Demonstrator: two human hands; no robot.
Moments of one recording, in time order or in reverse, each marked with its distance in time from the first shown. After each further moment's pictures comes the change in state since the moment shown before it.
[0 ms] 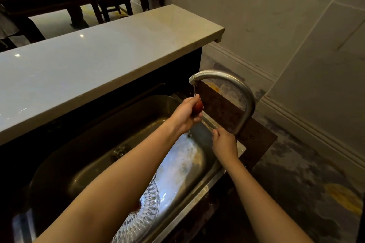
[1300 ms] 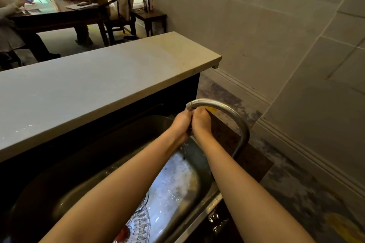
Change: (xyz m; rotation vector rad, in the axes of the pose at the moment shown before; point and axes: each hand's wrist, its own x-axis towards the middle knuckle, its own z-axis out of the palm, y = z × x) left_hand 0.015 0.029 0.022 0.081 0.141 0.154; right_hand 0.078 -0.112 -0.006 0.543 0.018 0.082
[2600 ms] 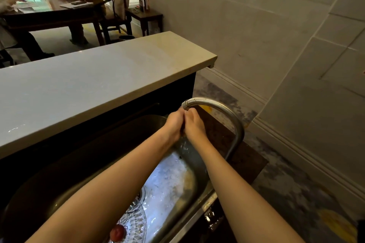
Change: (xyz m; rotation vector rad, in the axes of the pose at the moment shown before) left_hand 0.000 0.002 -0.008 -0.032 0.012 -0.016; right_hand -0.024 0.009 -0.006 -0.050 -0.115 -0.144
